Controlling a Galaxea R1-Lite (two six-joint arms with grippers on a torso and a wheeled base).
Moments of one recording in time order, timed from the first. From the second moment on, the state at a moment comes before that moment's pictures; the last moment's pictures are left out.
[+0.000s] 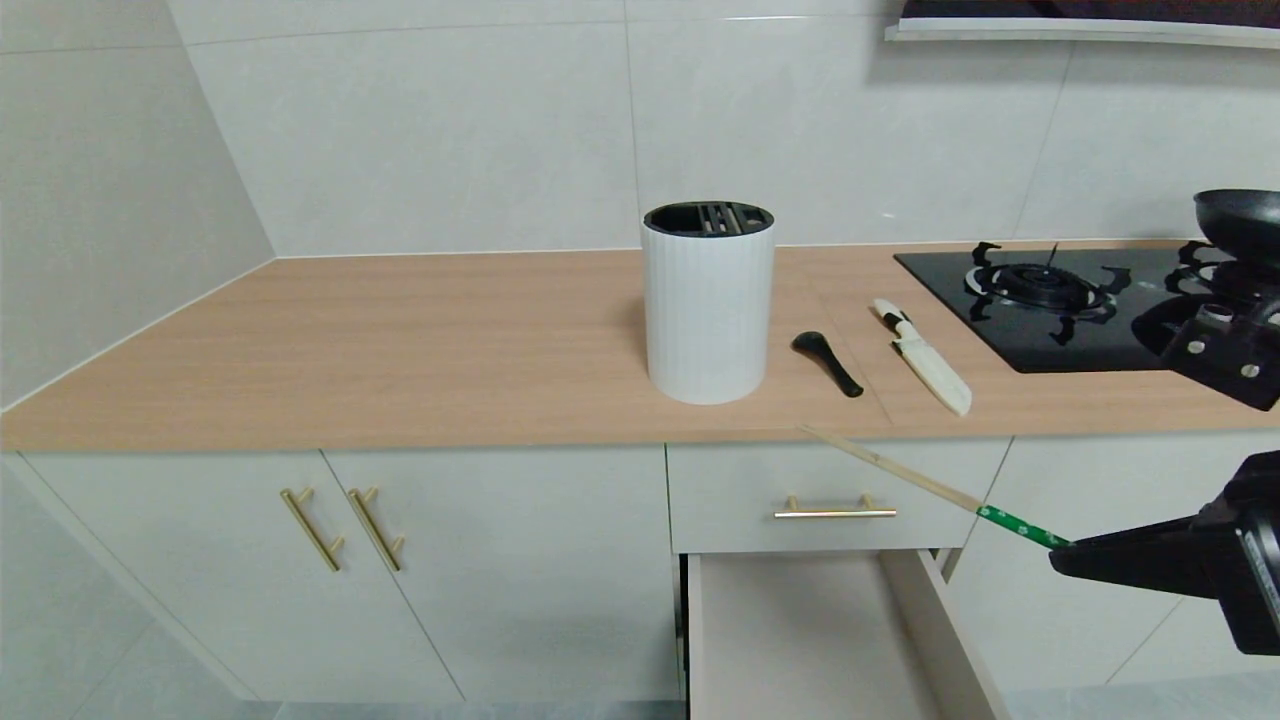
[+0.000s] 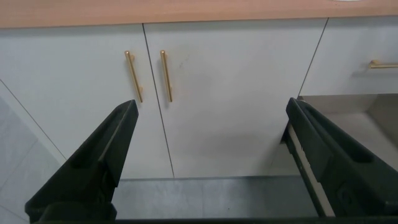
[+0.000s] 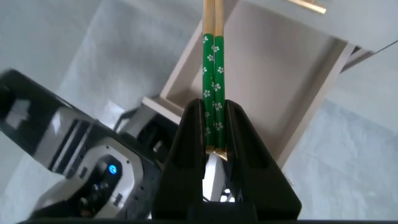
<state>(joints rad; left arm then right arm) 0.00 0.00 0.00 0.00 -0.01 0.01 0.50 1.23 -1.01 0.52 0.15 0.10</state>
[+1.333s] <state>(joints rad) 0.00 0.00 0.00 0.00 -0.01 0.01 0.55 1.41 -0.97 0.51 0.15 0.09</state>
